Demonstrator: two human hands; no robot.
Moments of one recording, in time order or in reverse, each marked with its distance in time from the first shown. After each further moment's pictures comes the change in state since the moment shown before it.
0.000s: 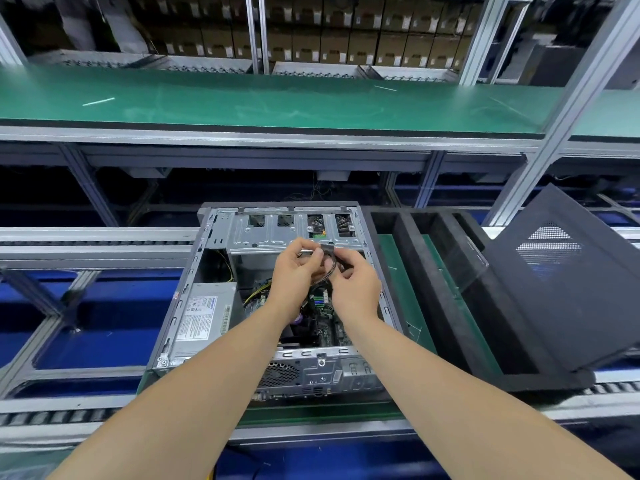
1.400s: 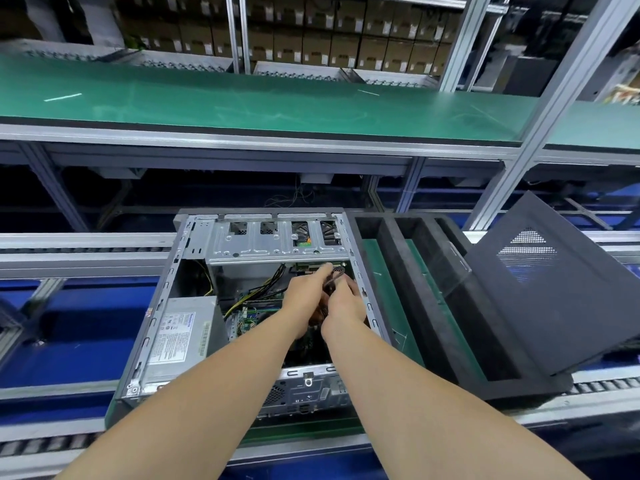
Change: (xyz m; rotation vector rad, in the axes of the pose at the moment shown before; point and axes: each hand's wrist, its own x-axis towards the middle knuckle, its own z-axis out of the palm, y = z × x) left_hand 0.018 -0.023 0.036 0.222 0.076 -0.498; right_hand 0.015 0.007 0.024 0.715 0.310 0.760
